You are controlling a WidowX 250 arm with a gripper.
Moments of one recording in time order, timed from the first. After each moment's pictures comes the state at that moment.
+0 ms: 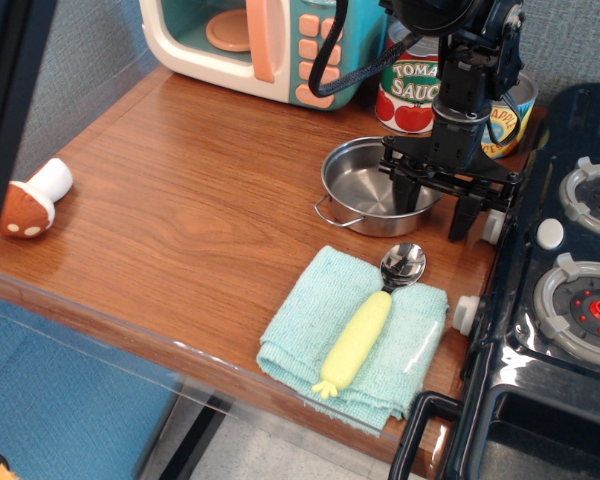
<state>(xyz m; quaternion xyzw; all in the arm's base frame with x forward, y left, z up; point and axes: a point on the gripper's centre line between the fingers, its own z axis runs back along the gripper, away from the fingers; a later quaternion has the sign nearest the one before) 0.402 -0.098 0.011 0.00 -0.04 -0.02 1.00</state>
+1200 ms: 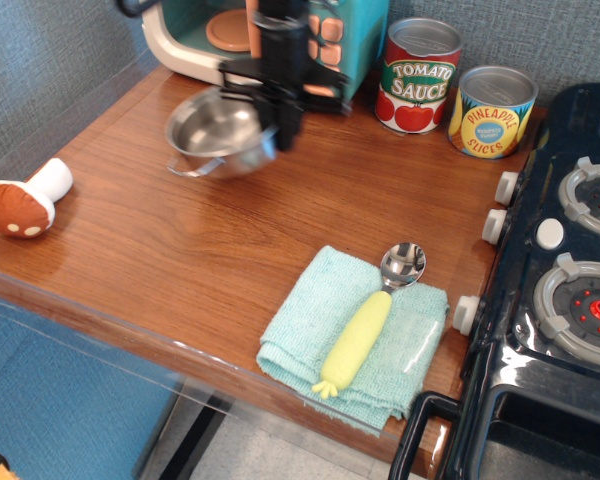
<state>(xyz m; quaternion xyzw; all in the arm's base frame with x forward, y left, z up) 0.392 0.074 0.059 0.01 -0.07 0.11 0.99</state>
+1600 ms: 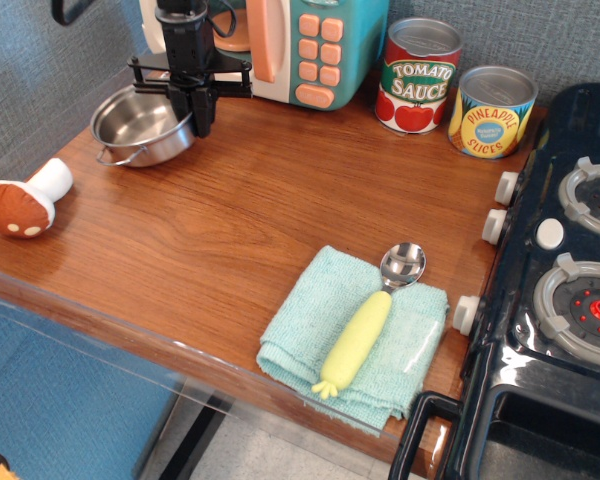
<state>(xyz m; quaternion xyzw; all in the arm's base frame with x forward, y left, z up) 0.405 0.142 0.031 0.01 -0.05 0.18 0.98</state>
